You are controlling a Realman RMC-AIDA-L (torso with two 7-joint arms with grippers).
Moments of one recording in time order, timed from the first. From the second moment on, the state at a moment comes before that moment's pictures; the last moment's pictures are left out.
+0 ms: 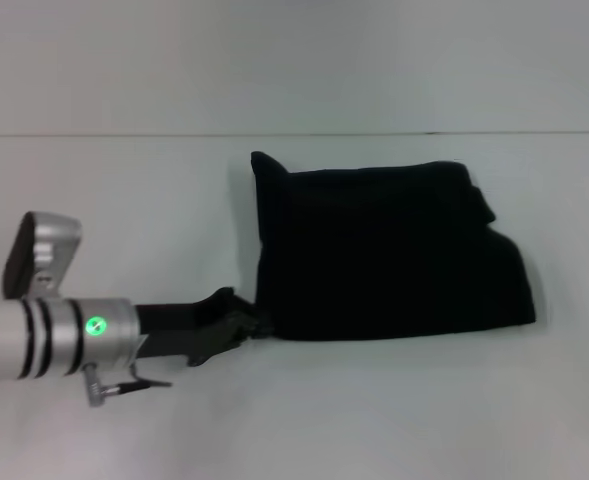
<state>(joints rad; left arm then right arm) -0.64 -2.12 0.77 0.41 2.07 1.16 -2.55 0.44 2.02 -0.31 -0.51 -1.67 -1.51 1.70</state>
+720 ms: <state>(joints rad) -0.55 -2.05 0.58 0.54 2.19 1.42 -2.47 0.44 2.01 -0.32 -0.53 -1.71 -1.50 1.70</state>
